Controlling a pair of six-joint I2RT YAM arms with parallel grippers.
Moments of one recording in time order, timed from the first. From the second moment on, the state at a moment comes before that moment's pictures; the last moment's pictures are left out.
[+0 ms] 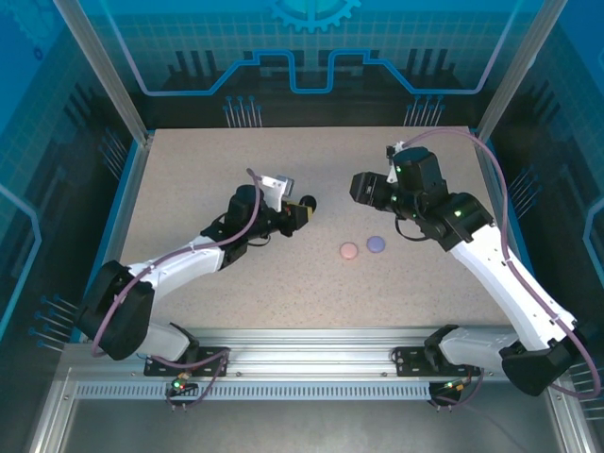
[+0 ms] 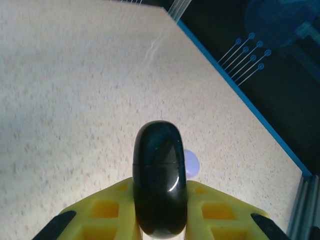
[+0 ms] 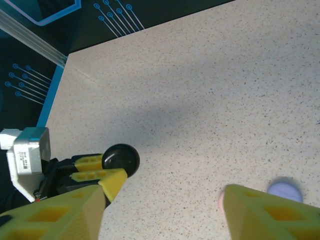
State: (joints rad) left arm -0.53 1.42 0.79 0.23 0.33 -0.46; right arm 0.54 1.19 1.36 -0.80 0.06 0.63
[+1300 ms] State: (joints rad) left arm -0.71 1.71 0.70 0.38 0.29 -0.93; right arm 0.54 1.17 1.29 -0.79 0.12 0.64
